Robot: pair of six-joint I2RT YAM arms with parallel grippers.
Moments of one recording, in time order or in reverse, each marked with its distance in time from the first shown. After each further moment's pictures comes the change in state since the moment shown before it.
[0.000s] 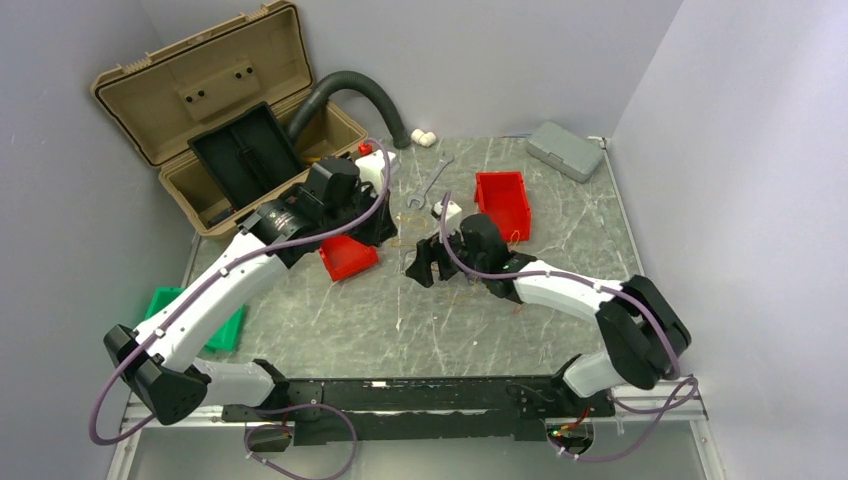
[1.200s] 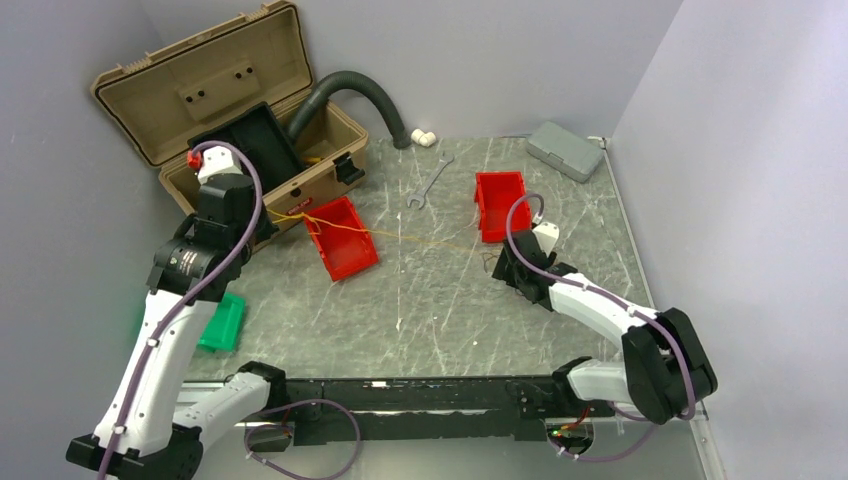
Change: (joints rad) left arm 0.398 -0.327 -0.062 -0.203 -0.549 -0.233; right arm -0.235 -0.150 -0.170 -0.389 0.744 0.449
